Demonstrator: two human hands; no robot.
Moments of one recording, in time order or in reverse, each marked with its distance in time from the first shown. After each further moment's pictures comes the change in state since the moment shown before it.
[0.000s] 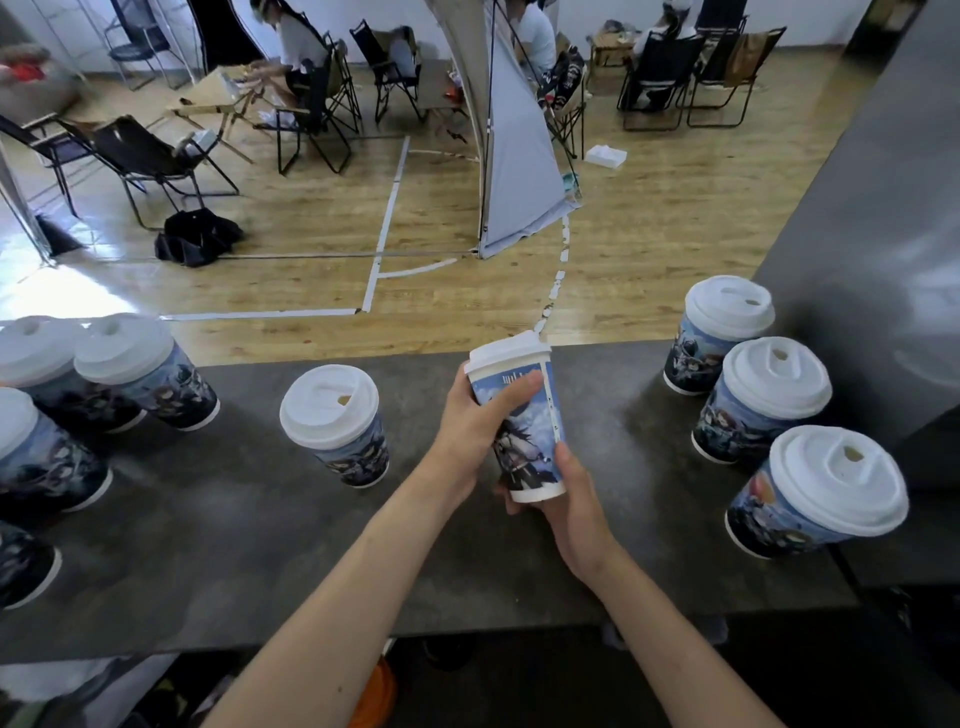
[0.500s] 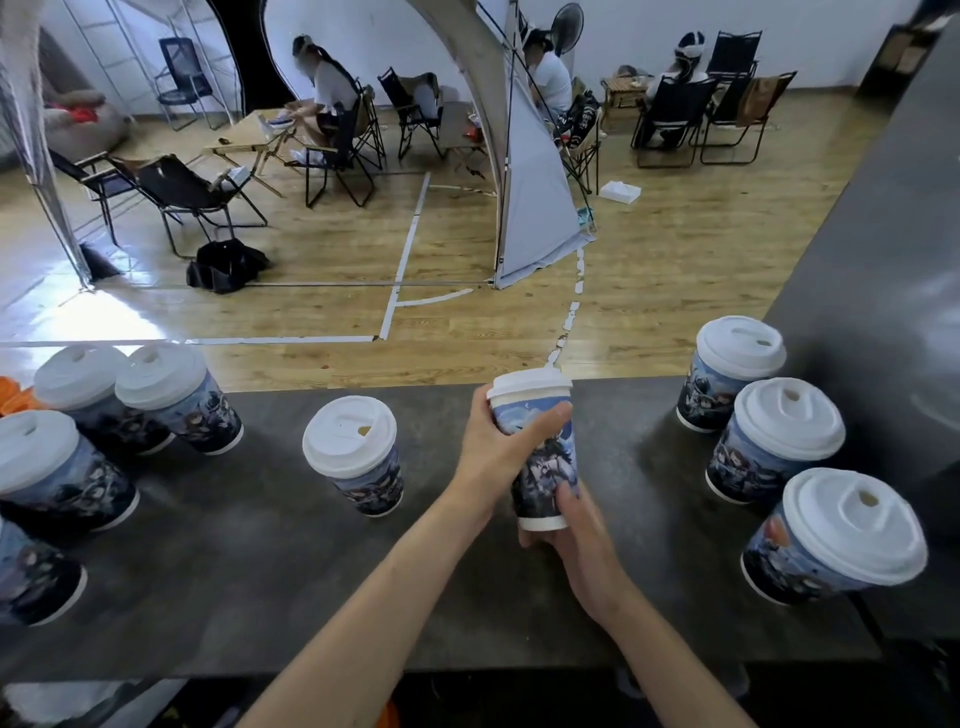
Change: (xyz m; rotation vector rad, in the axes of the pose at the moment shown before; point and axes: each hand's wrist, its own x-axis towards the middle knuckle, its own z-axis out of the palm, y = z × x) left_hand -0.003 0.008 0.009 0.162 0.055 0.012; right_hand -0.003 -0.009 0.005 0.023 0.011 0.028
